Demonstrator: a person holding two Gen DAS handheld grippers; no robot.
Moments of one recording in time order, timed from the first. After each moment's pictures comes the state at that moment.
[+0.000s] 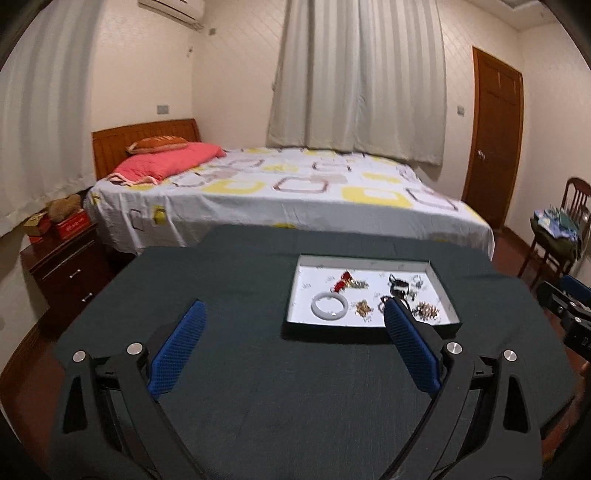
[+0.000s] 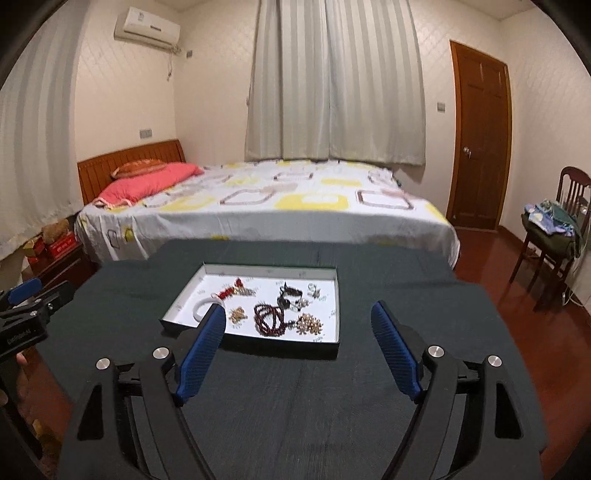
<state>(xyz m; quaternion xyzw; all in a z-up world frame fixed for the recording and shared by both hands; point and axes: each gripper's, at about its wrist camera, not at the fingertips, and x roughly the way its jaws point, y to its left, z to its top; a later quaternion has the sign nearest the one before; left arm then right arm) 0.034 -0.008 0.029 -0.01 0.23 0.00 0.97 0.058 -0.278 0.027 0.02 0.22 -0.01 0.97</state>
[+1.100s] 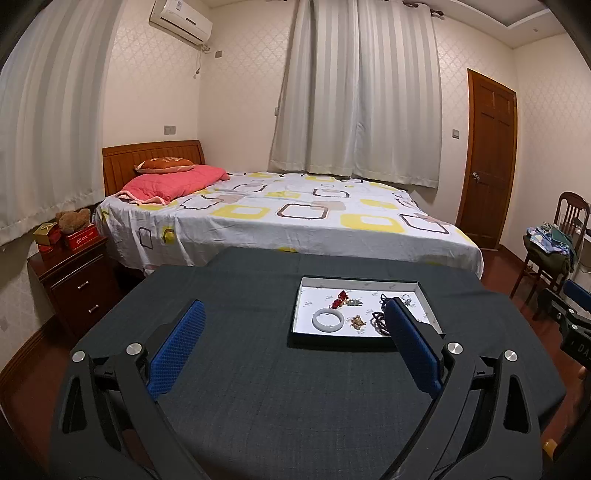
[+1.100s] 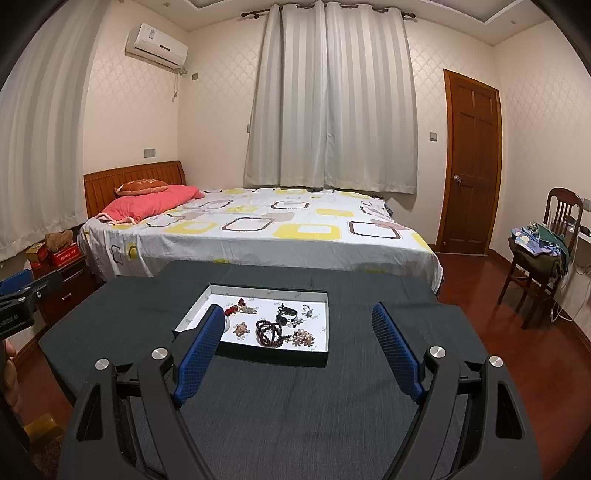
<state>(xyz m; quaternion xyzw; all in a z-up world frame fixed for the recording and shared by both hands) -0.019 0.001 0.063 -0.01 0.19 -0.01 0.98 0.014 -0.276 0.047 0.02 0.18 -0.02 0.98</state>
